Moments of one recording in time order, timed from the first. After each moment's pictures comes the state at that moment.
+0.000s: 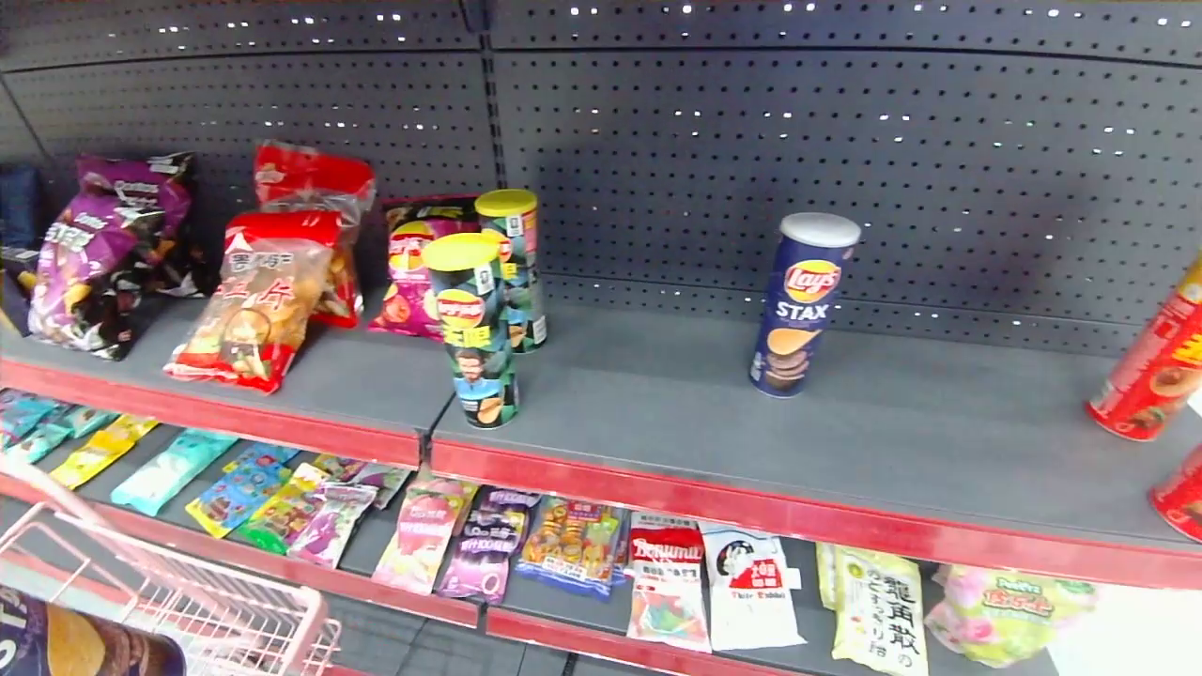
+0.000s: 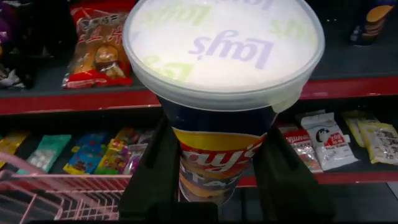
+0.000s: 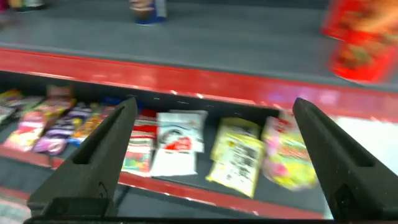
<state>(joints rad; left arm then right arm) -0.07 0.27 -0.44 0.17 -0.08 0.09 0.00 0.00 0.00 0.00 0.00 0.00</state>
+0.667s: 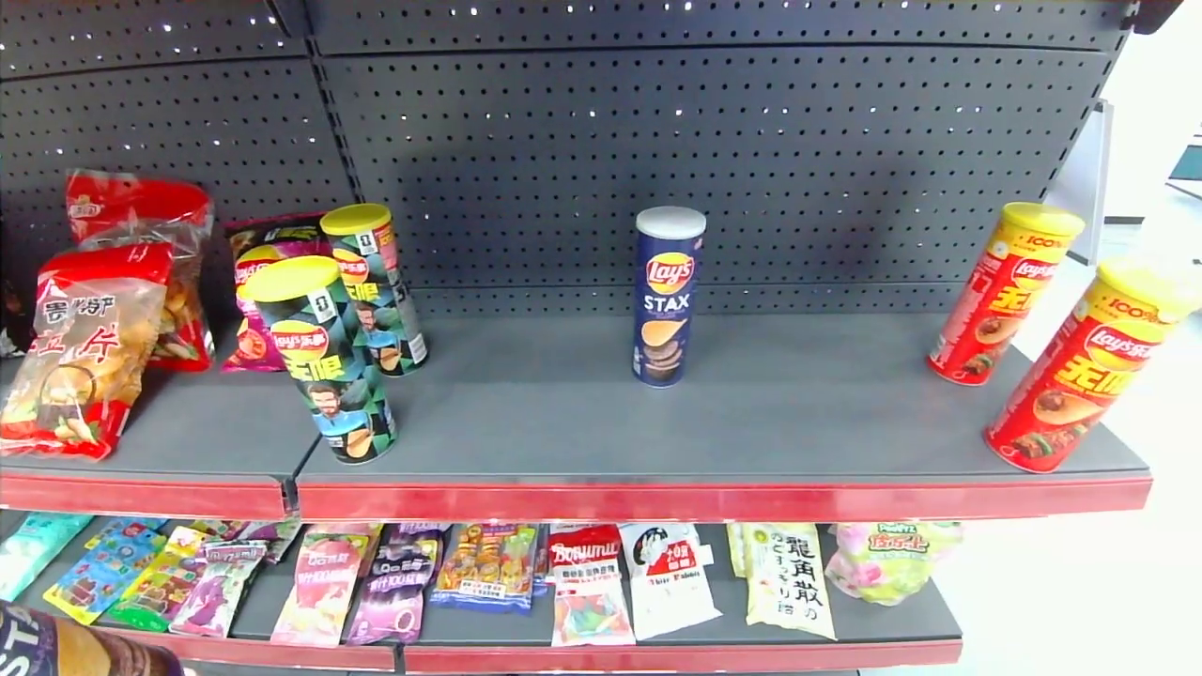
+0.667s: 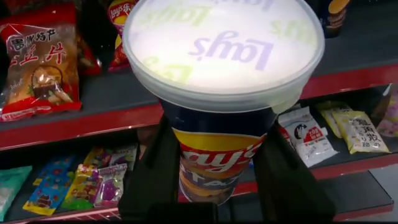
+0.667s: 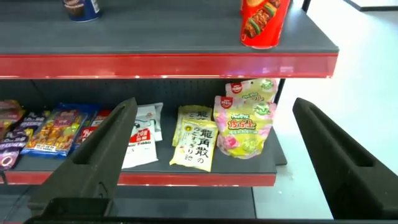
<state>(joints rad) -0.07 0.23 -0.38 0.18 -0.06 0.12 0.00 0.00 0.00 0.00 0.01 0.00</state>
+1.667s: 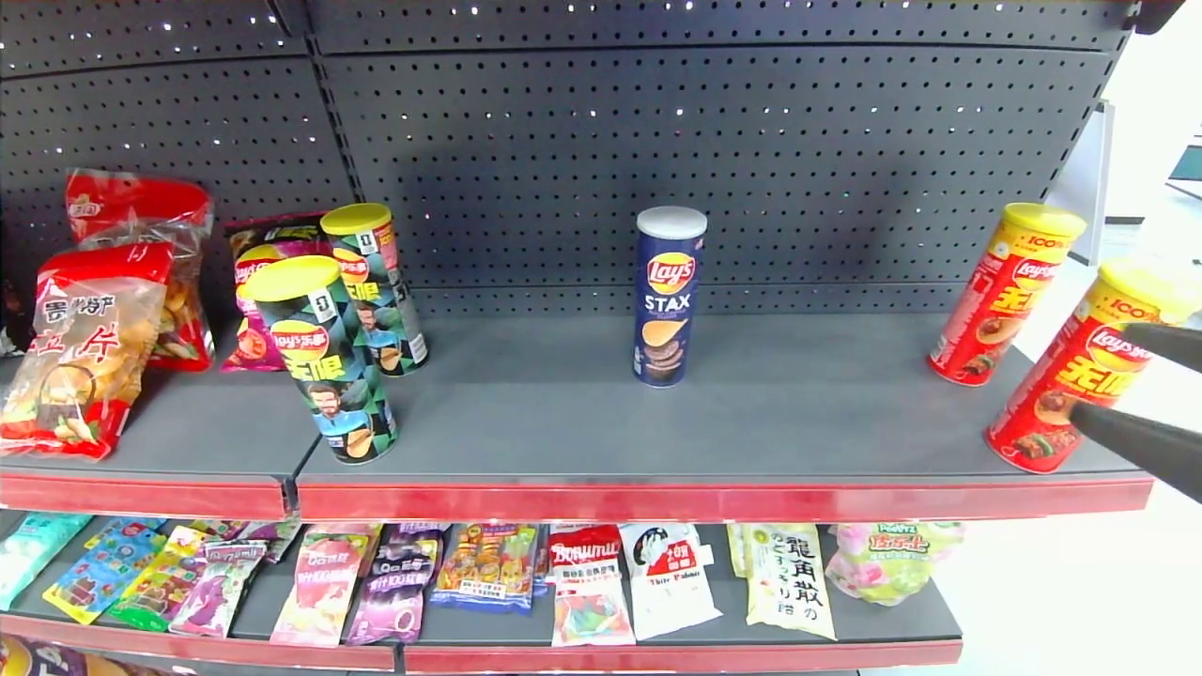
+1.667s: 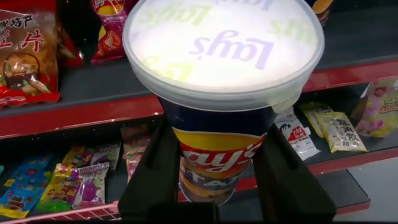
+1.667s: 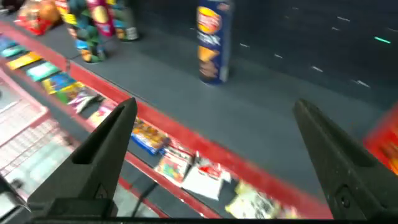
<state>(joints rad) -0.09 0.14 -0.31 0.18 -0.09 0.06 0.31 0.93 -0.65 -0.20 0.30 -0.08</state>
